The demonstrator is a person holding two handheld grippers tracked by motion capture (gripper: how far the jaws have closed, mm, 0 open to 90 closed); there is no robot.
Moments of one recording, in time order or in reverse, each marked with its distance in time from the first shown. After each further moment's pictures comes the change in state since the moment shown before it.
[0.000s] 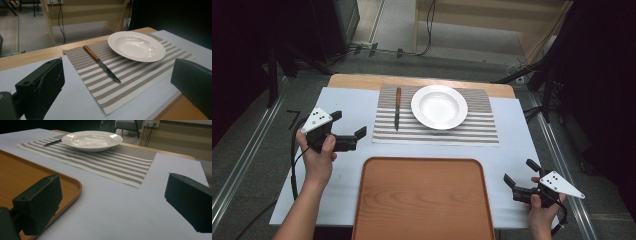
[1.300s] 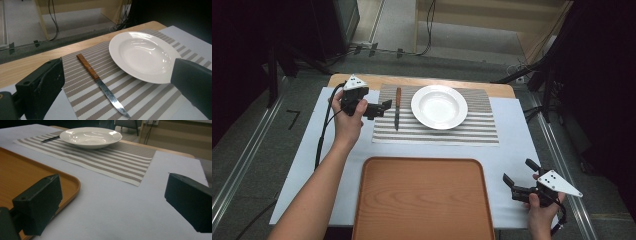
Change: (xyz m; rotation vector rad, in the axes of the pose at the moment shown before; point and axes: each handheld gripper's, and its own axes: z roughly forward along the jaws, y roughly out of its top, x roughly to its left) left arm 0.014 0.047 0.112 0.126 -0.022 -0.011; right arm 0.001 0.000 0.003 0.023 -0.007 -0.020
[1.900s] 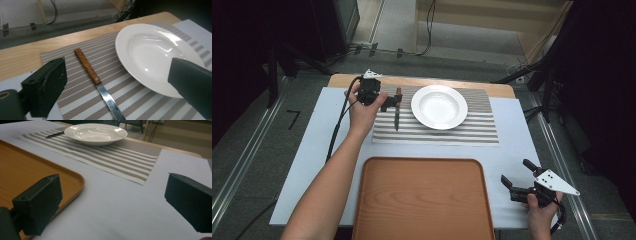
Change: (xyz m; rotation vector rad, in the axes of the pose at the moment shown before) left arm 0.011 0.009 0.061 0.127 0.058 -0.086; right arm 0.002 0.000 0.003 0.020 0.025 -0.015
